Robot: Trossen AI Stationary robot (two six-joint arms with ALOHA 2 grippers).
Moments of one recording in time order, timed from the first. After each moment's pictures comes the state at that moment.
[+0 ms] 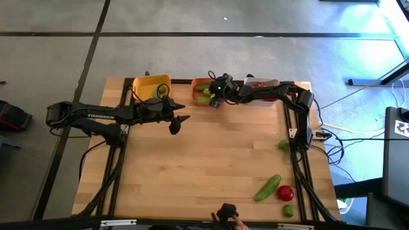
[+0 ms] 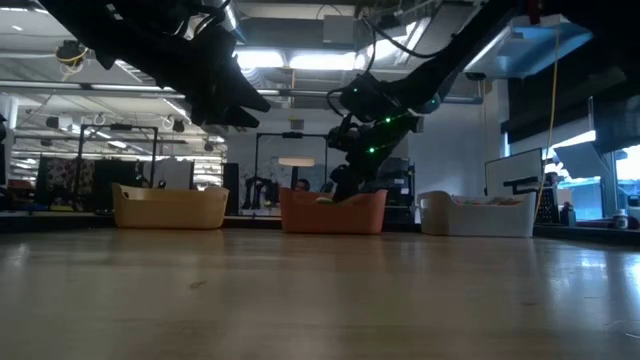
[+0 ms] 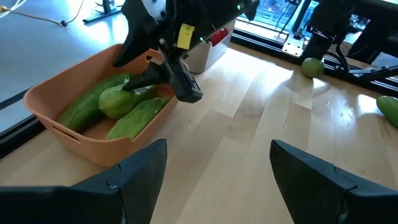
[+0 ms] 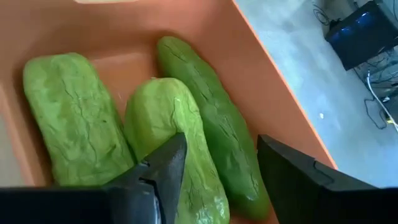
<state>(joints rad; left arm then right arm) 0.22 1.12 0.54 0.18 -0.18 -0.23 -0.47 1.99 1.25 0.02 0.30 -0.29</state>
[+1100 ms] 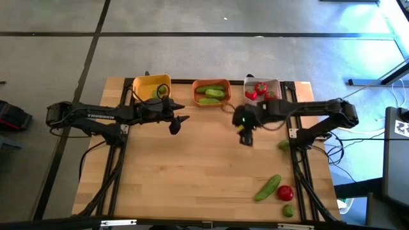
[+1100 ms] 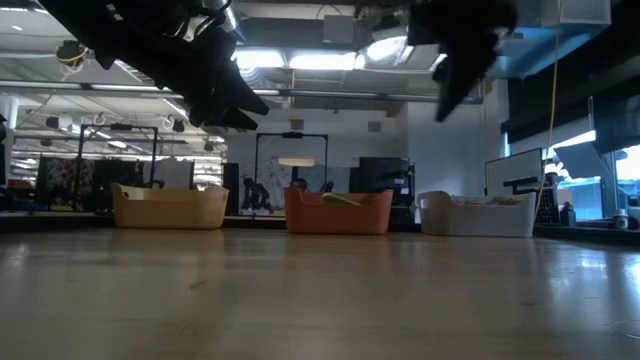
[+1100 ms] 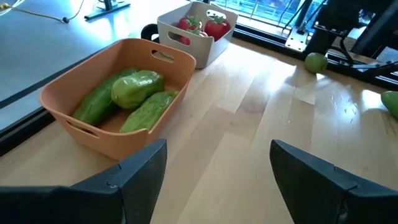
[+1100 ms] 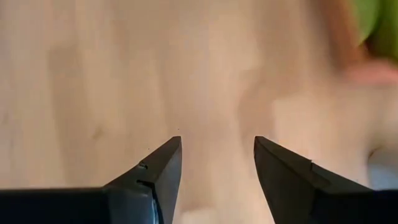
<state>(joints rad) 0.22 1.12 0.54 0.16 -0.19 -0.23 -0.02 1.43 1.24 -0.97 0.03 0.12</state>
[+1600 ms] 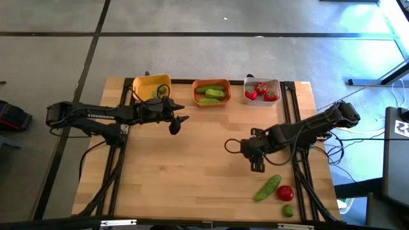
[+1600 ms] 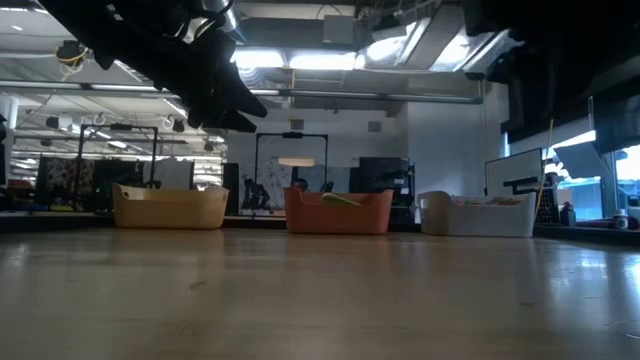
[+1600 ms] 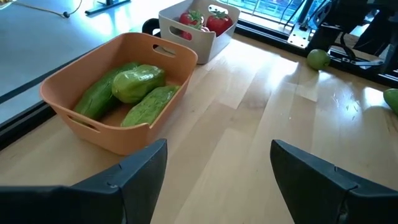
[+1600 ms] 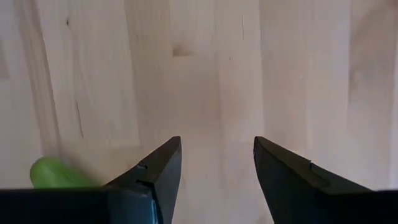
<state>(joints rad) 0.22 1.12 0.54 0.14 -0.19 -0.24 0.34 1.43 1.14 -1.03 0.03 0.40</state>
